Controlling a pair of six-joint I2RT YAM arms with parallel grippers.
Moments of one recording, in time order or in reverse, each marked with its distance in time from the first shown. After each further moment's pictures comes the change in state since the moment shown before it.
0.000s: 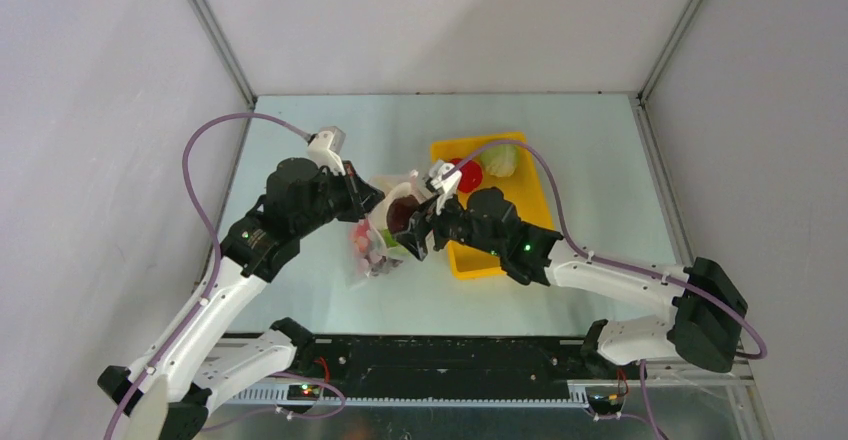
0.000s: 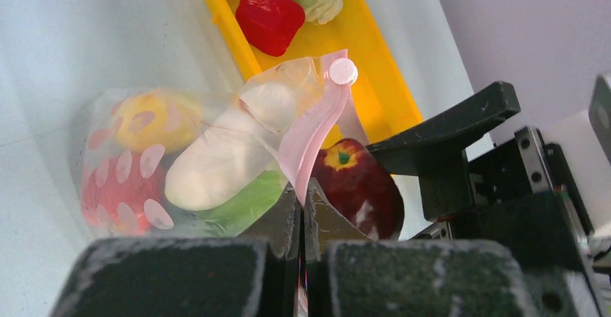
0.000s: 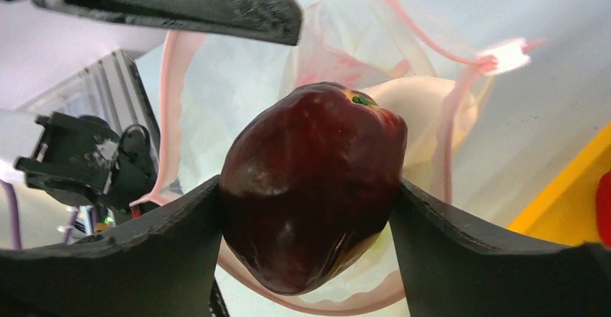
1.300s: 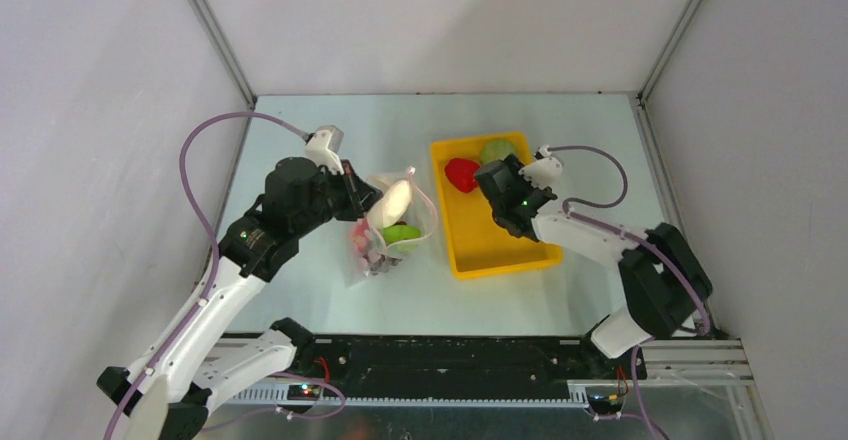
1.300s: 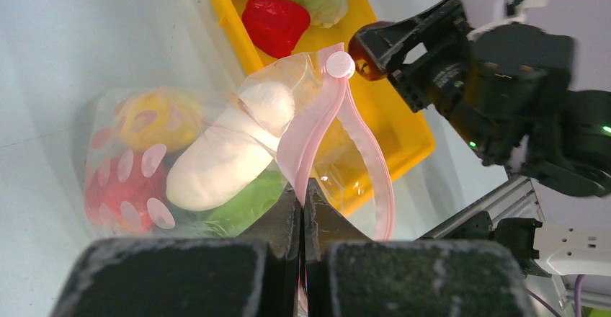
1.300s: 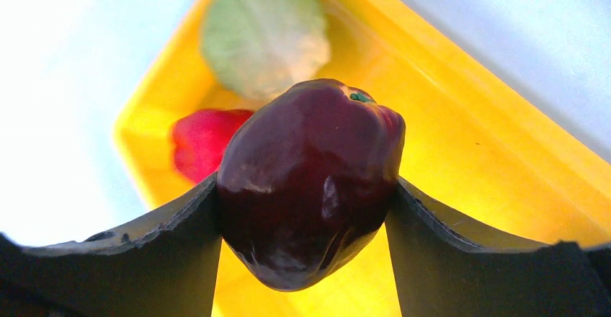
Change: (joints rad) left arm 0.000 0.000 0.013 -0.014 -0.019 0.003; right arm -0.339 0.278 0.077 -0.490 0.859 1.039
